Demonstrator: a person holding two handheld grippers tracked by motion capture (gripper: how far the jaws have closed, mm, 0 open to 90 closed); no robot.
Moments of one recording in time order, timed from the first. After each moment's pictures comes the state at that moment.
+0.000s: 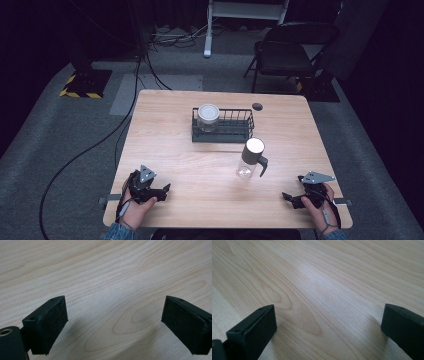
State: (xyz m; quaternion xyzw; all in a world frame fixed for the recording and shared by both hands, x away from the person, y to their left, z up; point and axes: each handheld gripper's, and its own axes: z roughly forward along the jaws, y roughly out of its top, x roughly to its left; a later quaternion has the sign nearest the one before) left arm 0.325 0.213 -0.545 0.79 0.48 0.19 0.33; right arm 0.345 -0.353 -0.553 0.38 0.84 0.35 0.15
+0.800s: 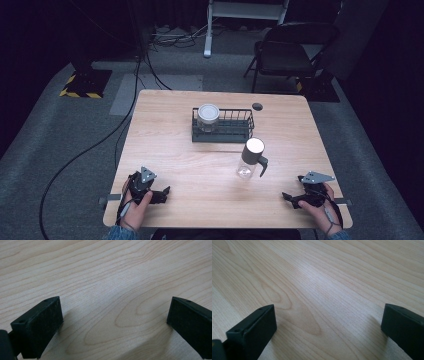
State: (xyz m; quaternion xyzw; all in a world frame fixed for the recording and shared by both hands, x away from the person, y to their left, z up) left arm 0.325 0.212 -0.550 0.80 0.48 0.18 0.31; right arm 0.345 -0.353 -0.552 0.38 0.84 0.35 0.15
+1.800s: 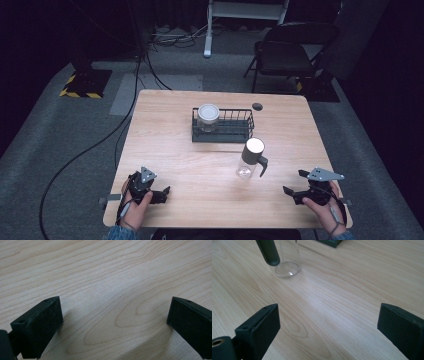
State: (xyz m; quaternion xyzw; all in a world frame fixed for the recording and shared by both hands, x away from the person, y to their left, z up) left arm 0.325 0.212 -0.550 0.80 0.48 0.18 0.31; right arm 0.338 -0.347 -0.514 0.37 0.82 0.41 0.17
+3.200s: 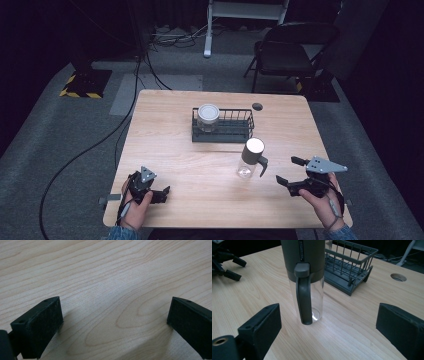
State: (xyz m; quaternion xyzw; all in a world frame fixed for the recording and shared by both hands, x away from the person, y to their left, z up) left arm 0.326 0.212 -0.550 0.80 0.48 0.18 0.32; right arm 0.340 -0.309 -0.453 0.31 0.80 0.48 0.19
